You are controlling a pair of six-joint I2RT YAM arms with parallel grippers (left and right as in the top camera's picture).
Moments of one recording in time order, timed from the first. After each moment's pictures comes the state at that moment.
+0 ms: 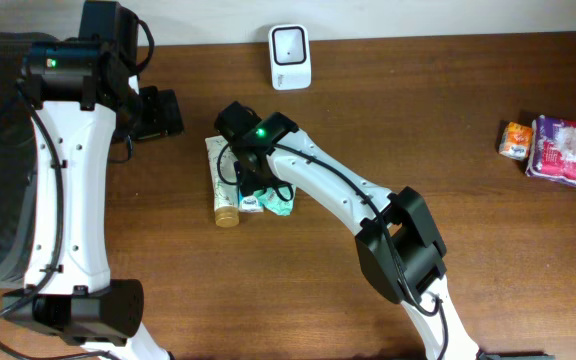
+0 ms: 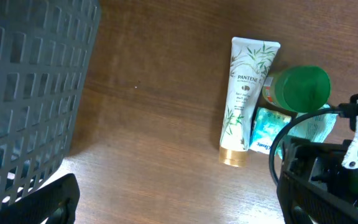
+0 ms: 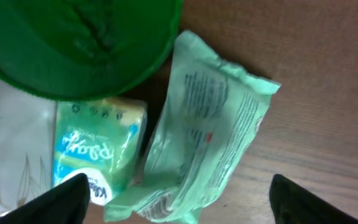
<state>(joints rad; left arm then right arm) -0.08 1.86 2.22 -1.66 -0.14 -0.31 0.72 2.28 2.00 -1.13 0.16 0.52</state>
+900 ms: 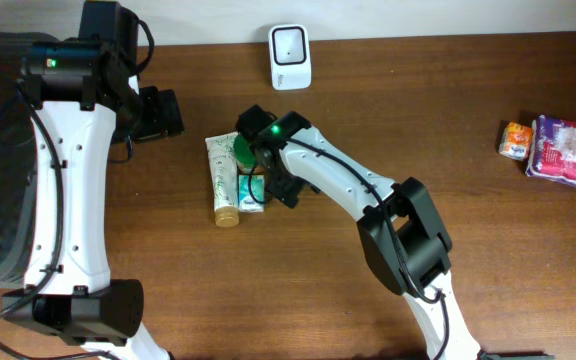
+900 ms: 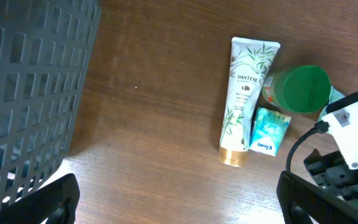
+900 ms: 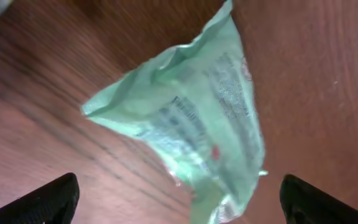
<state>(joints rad) -0.08 1.86 2.22 -1.66 -0.14 -0.31 0.66 2.29 1.91 -1.15 0.35 -0.22</state>
